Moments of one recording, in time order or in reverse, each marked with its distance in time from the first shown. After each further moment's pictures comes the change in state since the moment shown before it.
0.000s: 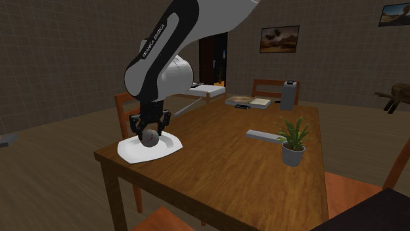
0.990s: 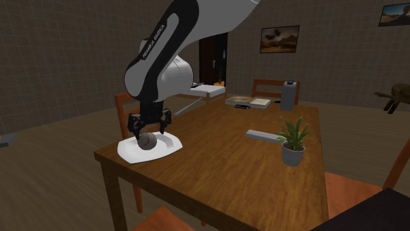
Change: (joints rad) arm 0.001 0.000 -0.001 -0.003 0.000 0.003 0.001
